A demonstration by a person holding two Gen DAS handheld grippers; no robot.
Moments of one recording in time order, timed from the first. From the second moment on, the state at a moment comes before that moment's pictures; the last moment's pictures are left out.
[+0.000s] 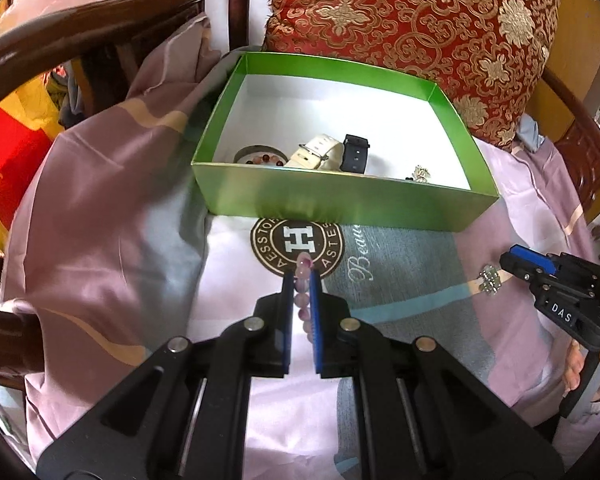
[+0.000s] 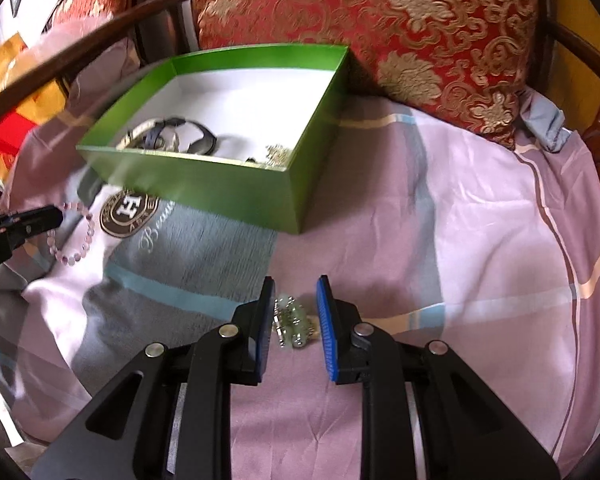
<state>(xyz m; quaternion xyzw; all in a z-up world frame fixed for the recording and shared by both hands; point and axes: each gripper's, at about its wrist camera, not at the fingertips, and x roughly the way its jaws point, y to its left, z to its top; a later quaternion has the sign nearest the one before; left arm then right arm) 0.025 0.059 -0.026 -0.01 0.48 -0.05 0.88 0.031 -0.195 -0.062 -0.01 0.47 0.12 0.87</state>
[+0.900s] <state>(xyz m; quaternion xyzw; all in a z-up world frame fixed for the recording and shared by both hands) 0.023 0.026 -0.034 0.01 0.48 -0.08 0.87 0.030 -0.176 -0.083 -0.05 0.50 0.14 0.85</state>
